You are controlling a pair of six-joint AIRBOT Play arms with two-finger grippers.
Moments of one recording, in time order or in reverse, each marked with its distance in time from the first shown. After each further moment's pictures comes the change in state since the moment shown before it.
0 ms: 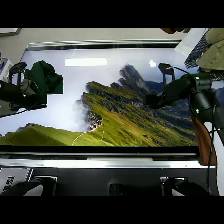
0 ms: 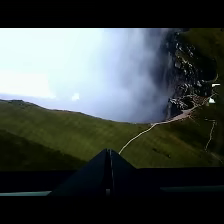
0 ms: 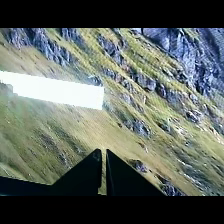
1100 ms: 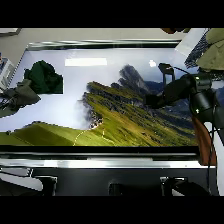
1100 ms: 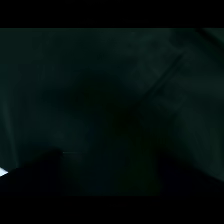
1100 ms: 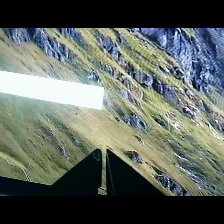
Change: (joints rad) left arm 0.544 -0.599 0.145 0.223 0.795 -0.234; right arm 0.000 0.000 0.000 0.000 0.000 0.000
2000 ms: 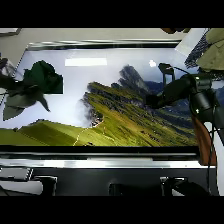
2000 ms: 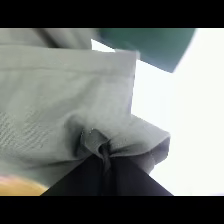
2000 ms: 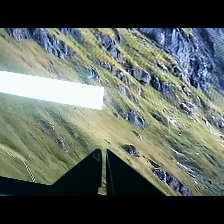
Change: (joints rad) left arm -0.274 0.186 0.124 -0.282 -0.572 0.238; right arm 0.000 0.000 0.000 0.000 0.000 0.000
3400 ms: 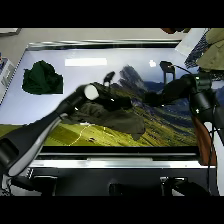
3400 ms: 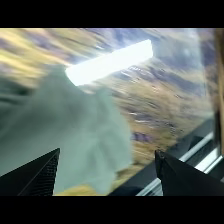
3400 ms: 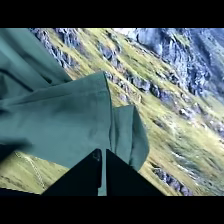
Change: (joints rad) left arm -0.835 -0.132 -0.012 -0.392 0.297 -0.109; right arm 0.000 0.002 0.000 0.006 0.047 0.034
